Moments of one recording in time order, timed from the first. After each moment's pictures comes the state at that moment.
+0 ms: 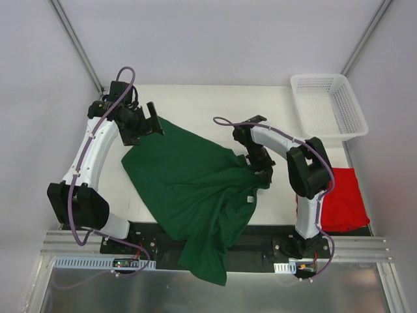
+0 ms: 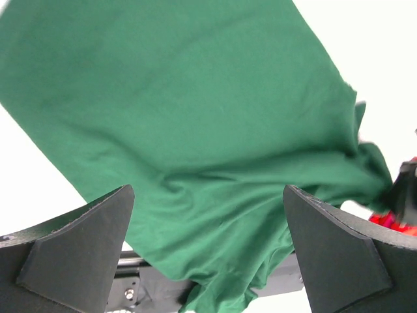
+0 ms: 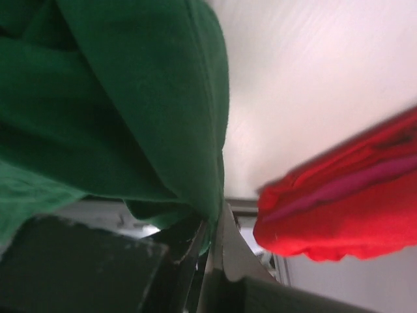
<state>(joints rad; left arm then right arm) -0.11 1.46 1.48 -1.08 0.18 -0.48 0.56 1.98 1.51 -1.39 0.27 0.29</state>
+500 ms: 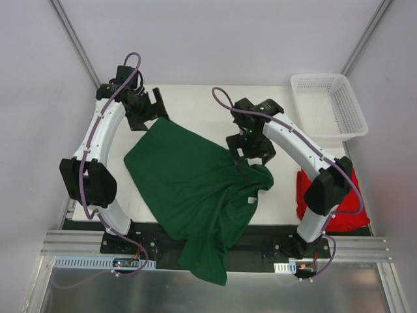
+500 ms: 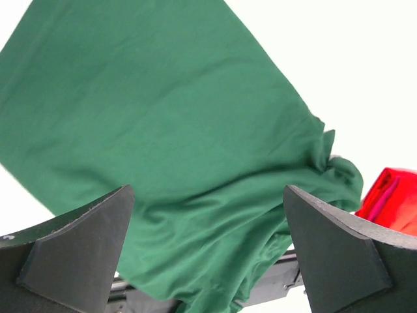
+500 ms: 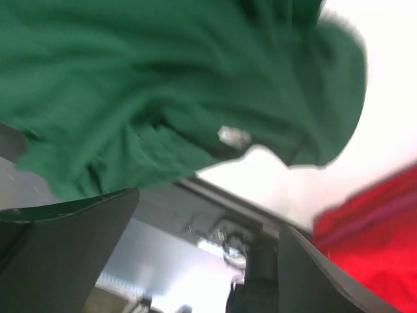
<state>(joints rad) -0.11 1.67 1.72 -1.07 0.24 -0.49 0.65 1.73 1.68 -1.45 0.03 0.33</state>
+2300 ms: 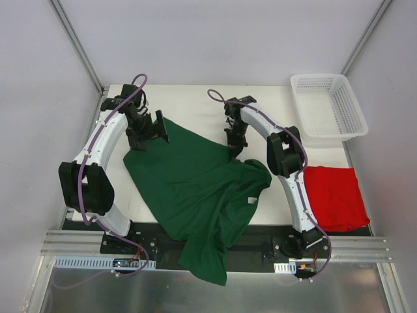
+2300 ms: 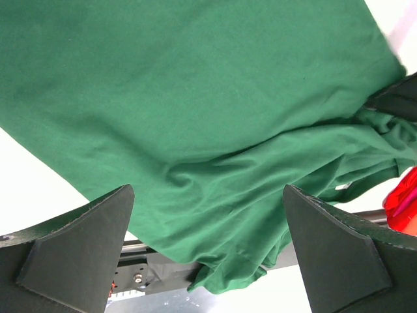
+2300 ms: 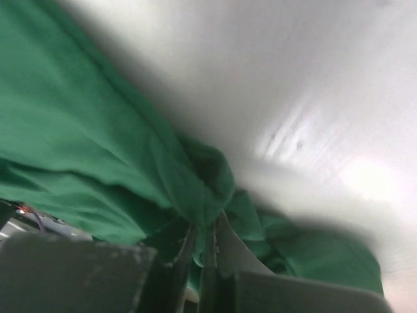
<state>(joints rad) -0.12 1.62 1.49 -1.10 0.25 -0.43 0.48 2.43 2.09 -1.33 -0.25 0.38</state>
